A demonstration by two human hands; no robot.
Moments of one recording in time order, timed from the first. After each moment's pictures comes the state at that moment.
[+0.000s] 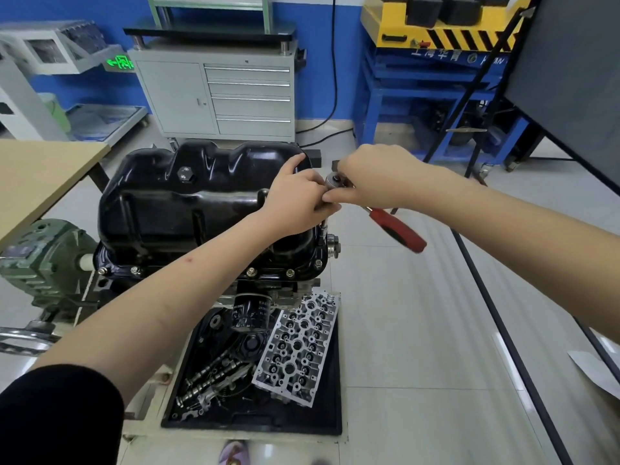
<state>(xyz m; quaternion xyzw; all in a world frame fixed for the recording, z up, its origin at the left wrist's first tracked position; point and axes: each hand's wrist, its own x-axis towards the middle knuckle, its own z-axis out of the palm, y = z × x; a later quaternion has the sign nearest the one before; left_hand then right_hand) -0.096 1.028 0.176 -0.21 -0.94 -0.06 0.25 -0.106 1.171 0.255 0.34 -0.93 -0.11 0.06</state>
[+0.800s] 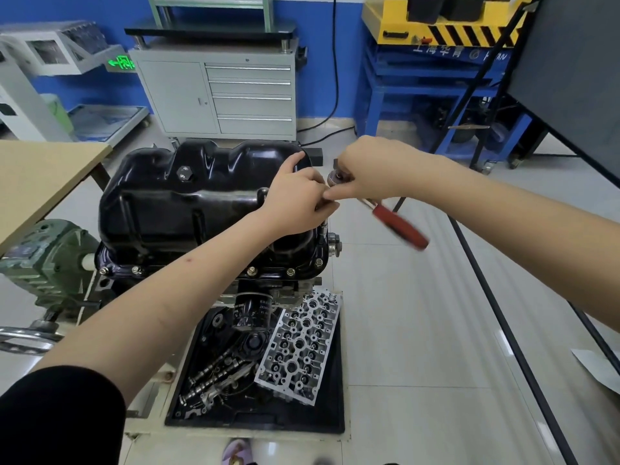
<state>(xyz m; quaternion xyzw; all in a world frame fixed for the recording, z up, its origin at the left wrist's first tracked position) -0.098 1.027 0.174 -0.21 -0.95 -0.05 0.24 -0.114 1.171 0.258 0.36 -0.93 -0.07 0.03</state>
